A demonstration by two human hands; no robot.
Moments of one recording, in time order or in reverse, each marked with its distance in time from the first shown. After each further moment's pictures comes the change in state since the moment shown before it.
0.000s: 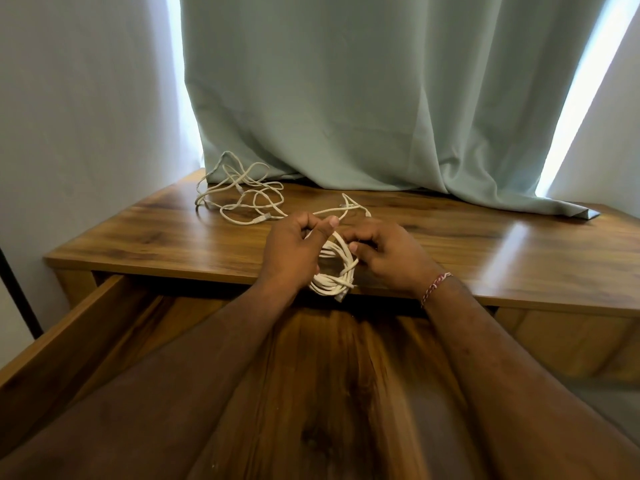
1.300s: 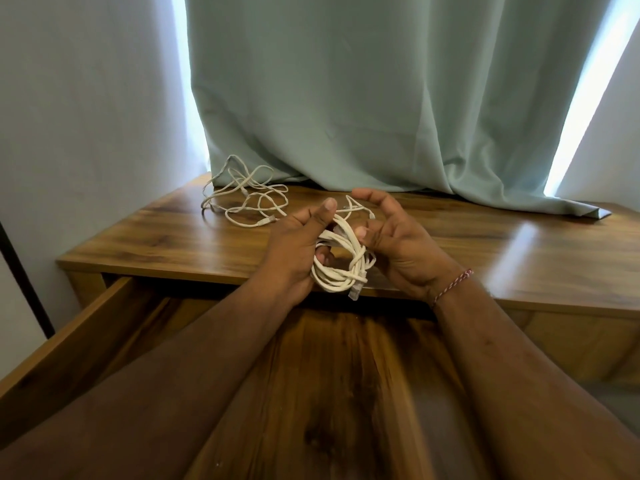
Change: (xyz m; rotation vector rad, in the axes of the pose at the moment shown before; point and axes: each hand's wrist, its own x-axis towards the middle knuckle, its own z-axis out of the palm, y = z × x) left_hand -0.013 0.034 0.005 -0.709 -0.129 -0.278; right_hand -0.008 -0.015 -0.003 1.127 -0.043 0.098
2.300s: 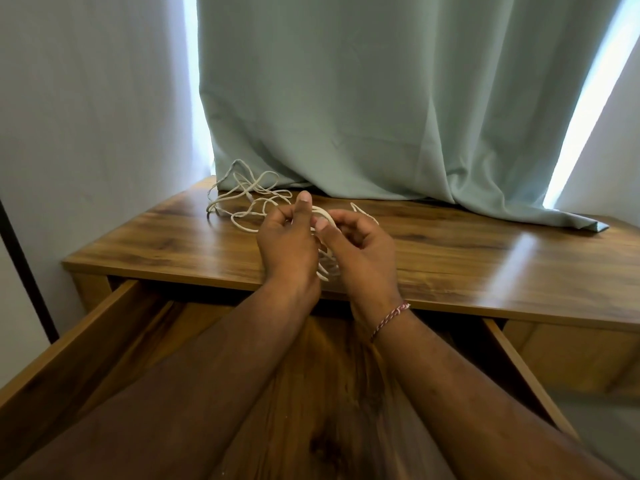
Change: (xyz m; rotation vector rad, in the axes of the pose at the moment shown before) left_hand 0.012 0.005 0.002 -0.001 0.469 0.204; right_hand 0.013 0.022 0.088 -0.295 0.594 -0.187
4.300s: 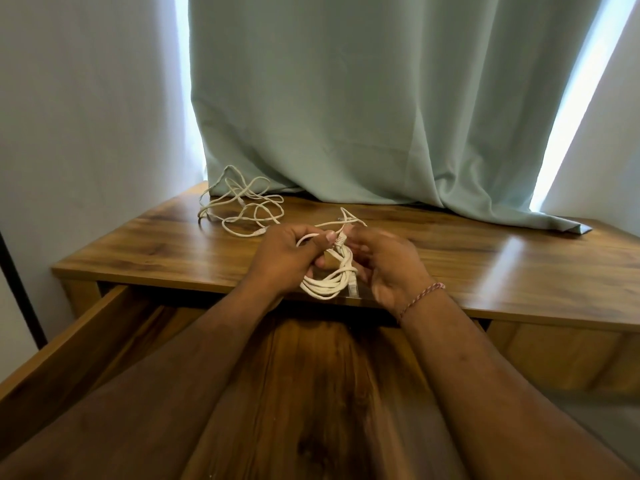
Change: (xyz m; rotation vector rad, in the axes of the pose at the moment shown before) left_hand 0.012 -0.001 -0.026 0.589 -0.518 0.135; right_hand 0.027 -0.010 -0.048 0.211 0.039 0.493
